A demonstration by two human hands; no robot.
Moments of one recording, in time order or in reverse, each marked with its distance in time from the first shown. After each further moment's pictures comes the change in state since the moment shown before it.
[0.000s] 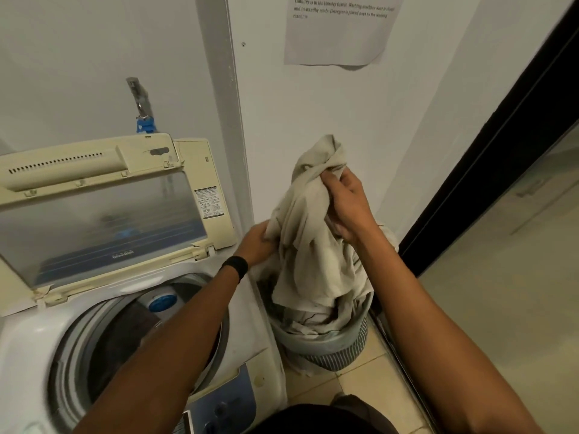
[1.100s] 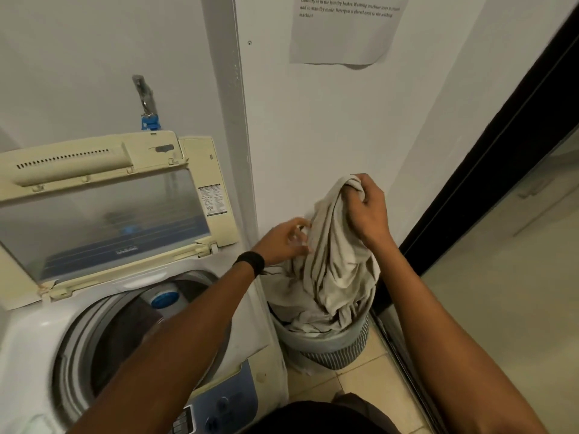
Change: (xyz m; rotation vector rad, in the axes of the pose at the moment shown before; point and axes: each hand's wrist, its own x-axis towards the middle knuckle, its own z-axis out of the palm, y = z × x) left_hand 0.006 0.019 0.021 -0.014 -0.258 0.145; right_hand -0.001 0.022 -0.043 -0.614 0.195 -0.294
